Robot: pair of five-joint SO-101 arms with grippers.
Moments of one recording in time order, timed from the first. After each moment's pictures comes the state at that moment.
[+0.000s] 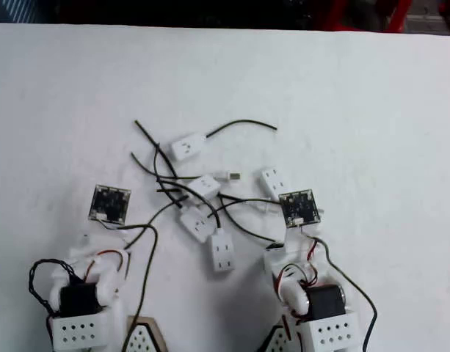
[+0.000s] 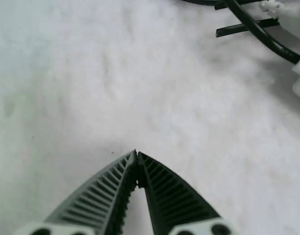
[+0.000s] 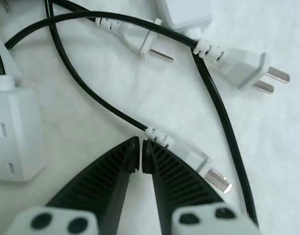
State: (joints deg) left arm -12.6 -104.1 97.2 72.7 -16.1; right arm -13.4 -101.6 96.4 71.9 1.1
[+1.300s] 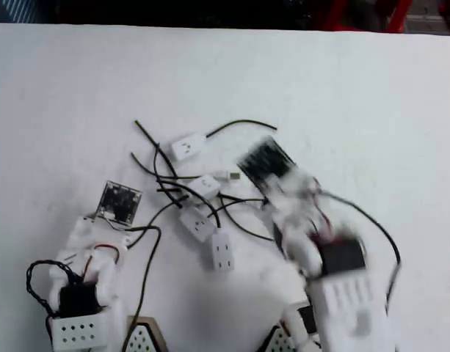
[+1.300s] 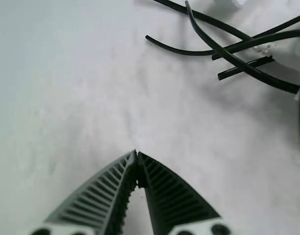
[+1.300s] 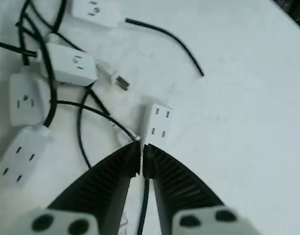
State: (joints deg) left arm -12.6 -104.1 96.6 62.8 -27.0; right arm -17.2 -57.1 46.1 69.6 32.2
